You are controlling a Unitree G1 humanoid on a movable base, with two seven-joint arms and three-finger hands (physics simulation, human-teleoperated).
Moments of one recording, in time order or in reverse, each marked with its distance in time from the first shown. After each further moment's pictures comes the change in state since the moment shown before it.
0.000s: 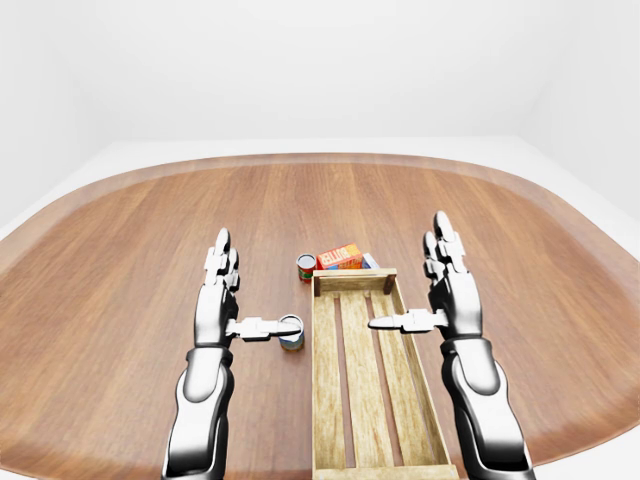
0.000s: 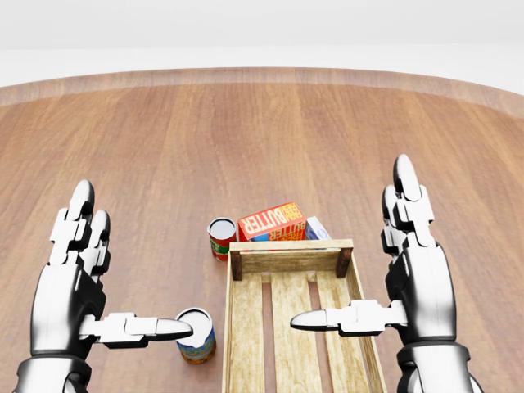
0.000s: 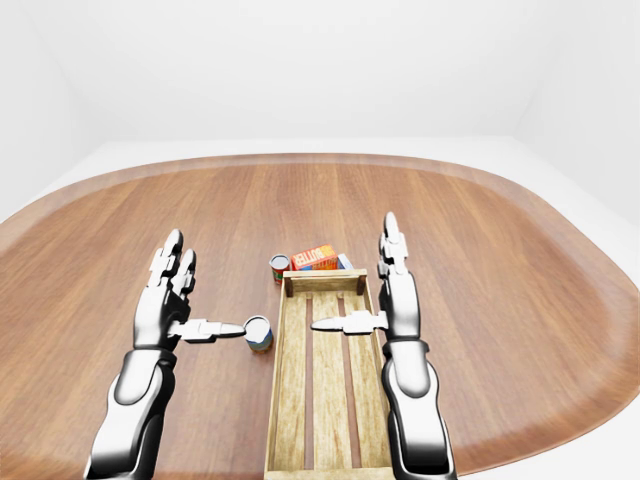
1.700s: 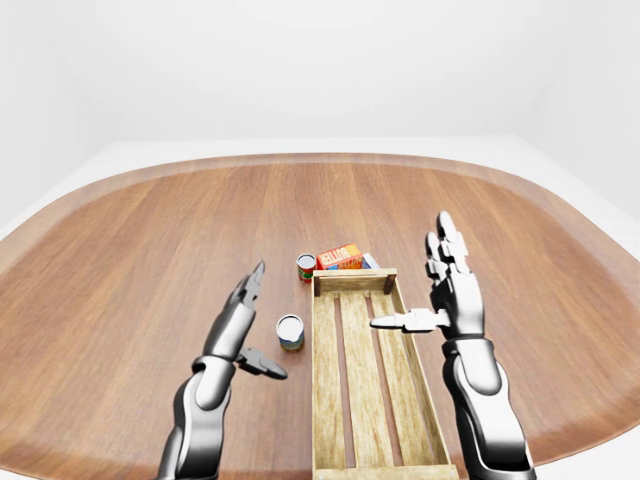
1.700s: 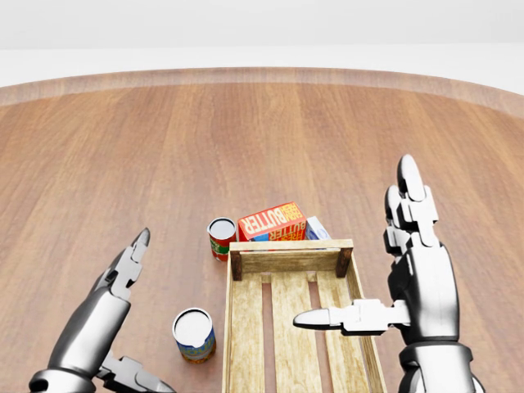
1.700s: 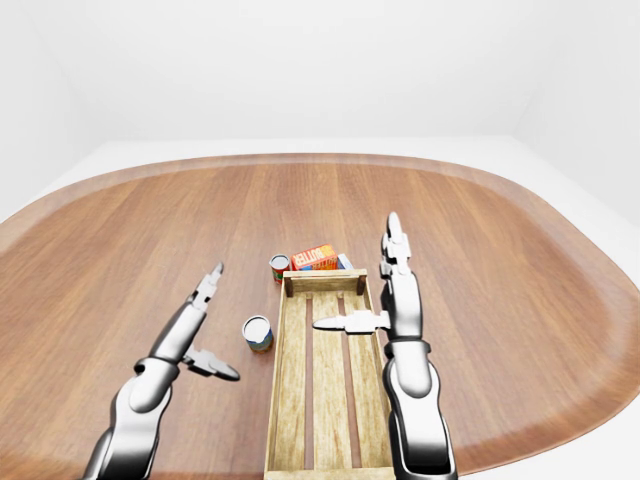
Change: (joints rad) left arm 0.040 0.065 -0.021 0.096 0.636 -0.038 -0.220; right arm 0.000 -0.001 -0.009 0.000 0.017 0.000 -0.003
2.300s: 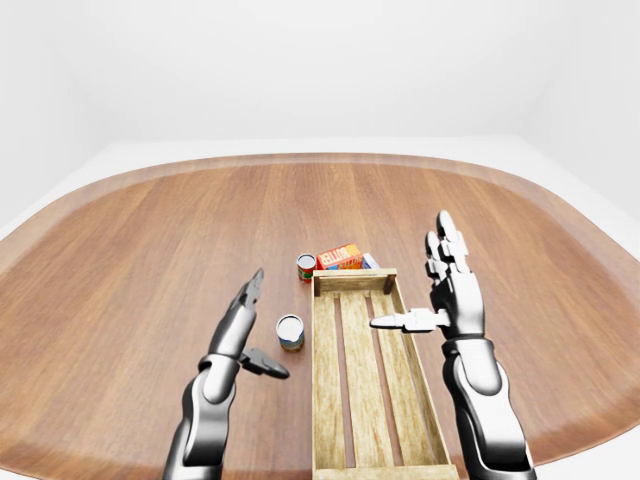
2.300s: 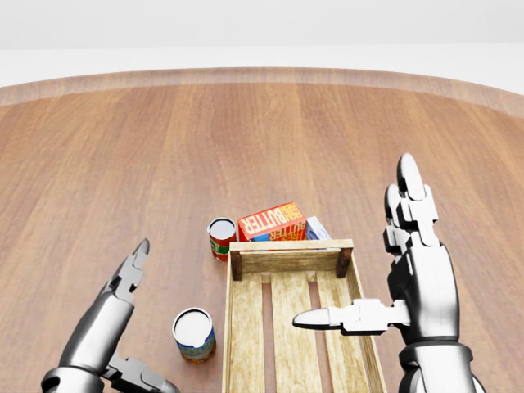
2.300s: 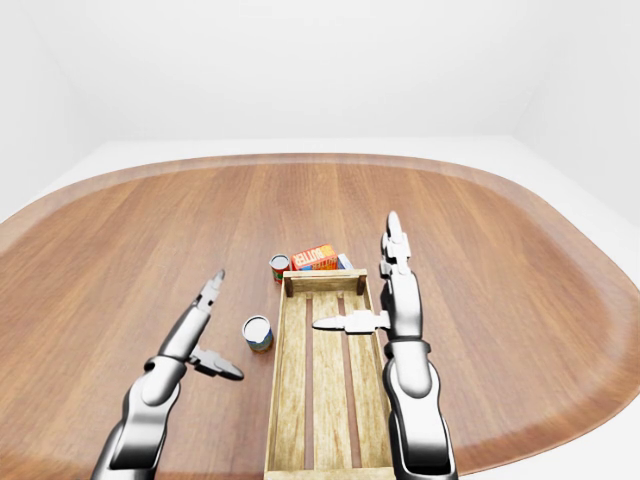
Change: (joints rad) left arm -0.041 0.002 -0.008 0.144 -0.029 0.016 0.057; right arm 0.000 0.000 0.002 -0.005 -0.001 0.000 0.001
